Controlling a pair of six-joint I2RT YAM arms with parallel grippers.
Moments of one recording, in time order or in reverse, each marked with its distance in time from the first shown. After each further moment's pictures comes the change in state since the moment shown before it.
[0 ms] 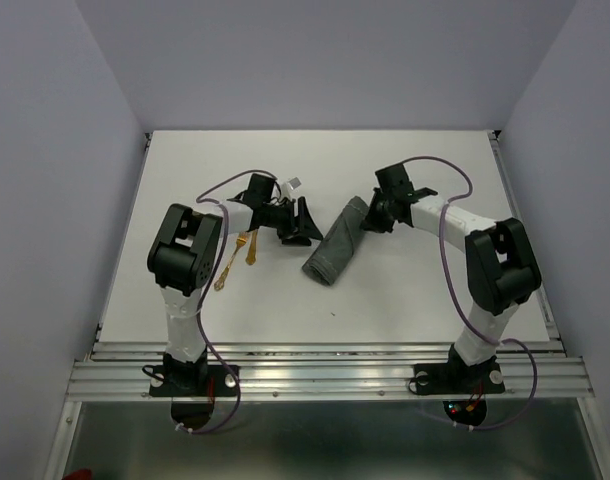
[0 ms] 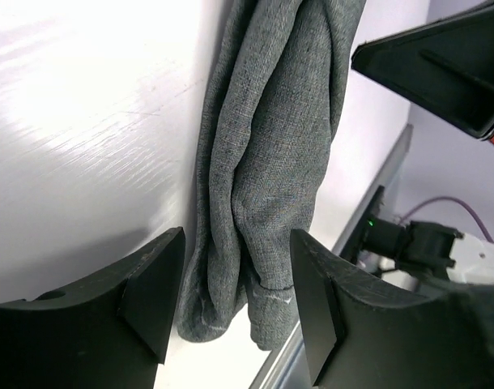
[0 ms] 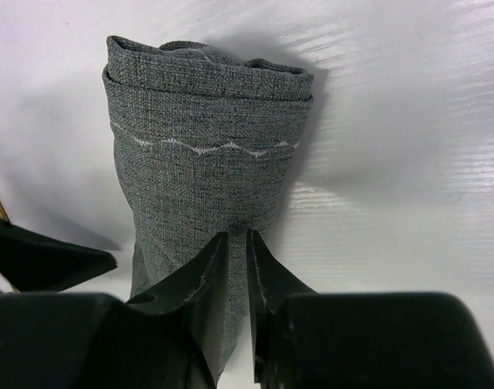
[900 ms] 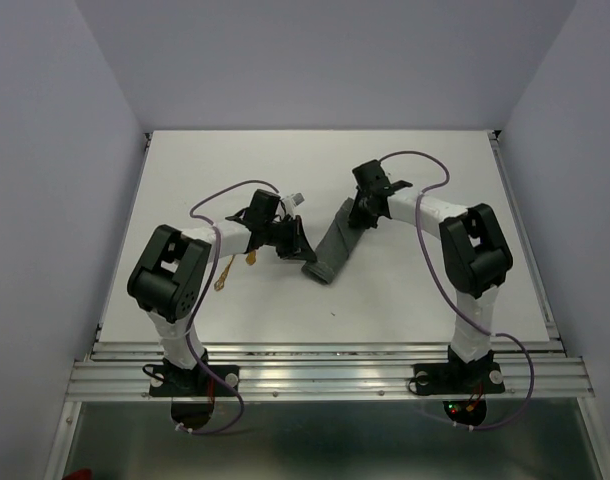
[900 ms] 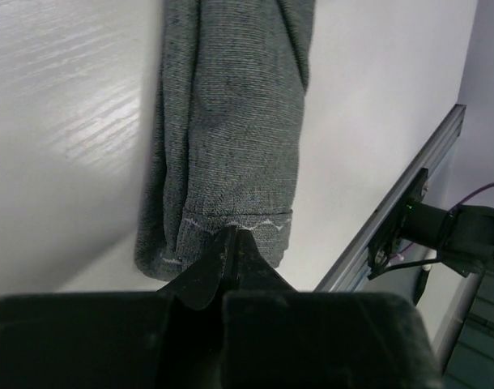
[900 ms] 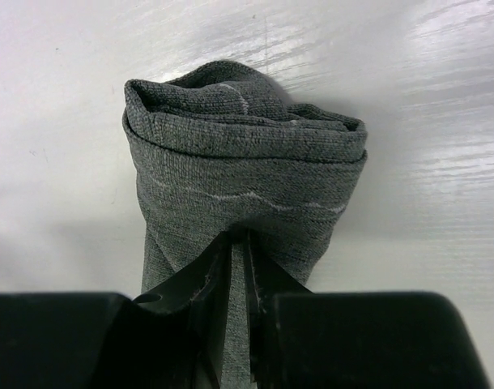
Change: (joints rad) left arm -0.100 -0.273 -0.227 -0.016 -0.184 0.027; right arm 0.071 0.202 0.190 -0.051 0.098 -0.003
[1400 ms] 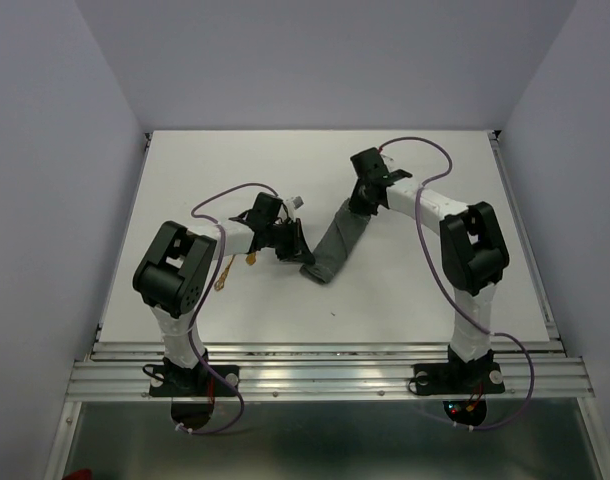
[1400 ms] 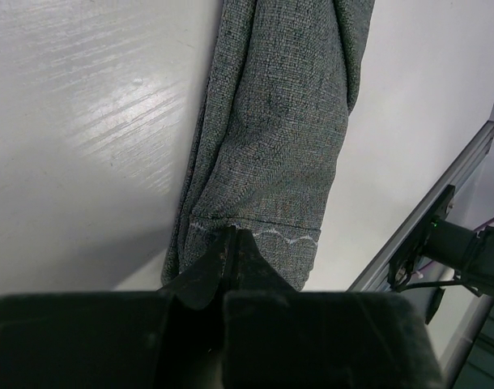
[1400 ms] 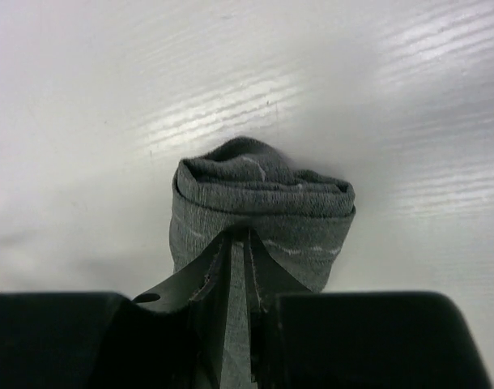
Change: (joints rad) left arm 0.000 0.063 0.005 0.002 -0.079 0.005; right arm 0.000 -0.003 0.105 -0.053 0.098 -0.012
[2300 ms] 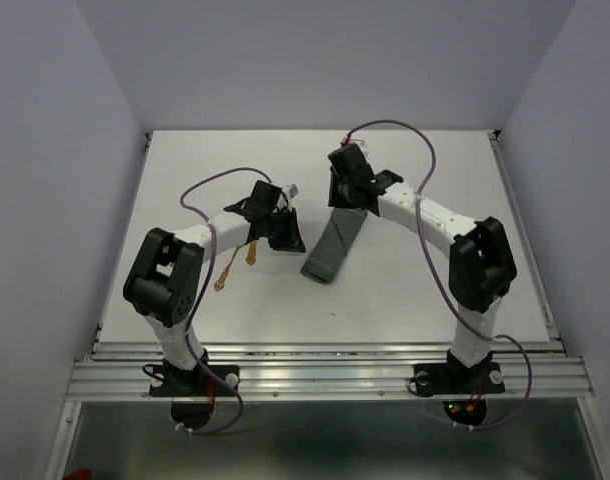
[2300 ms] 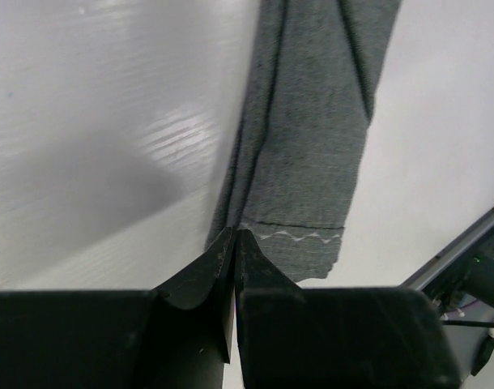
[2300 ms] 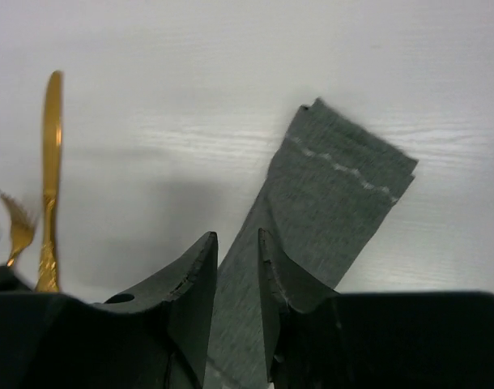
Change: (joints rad) left arm -0.007 -0.078 0.119 -0.217 -0.181 0.069; right arm 0.117 -0.055 0.084 -0.015 0.086 -0.206
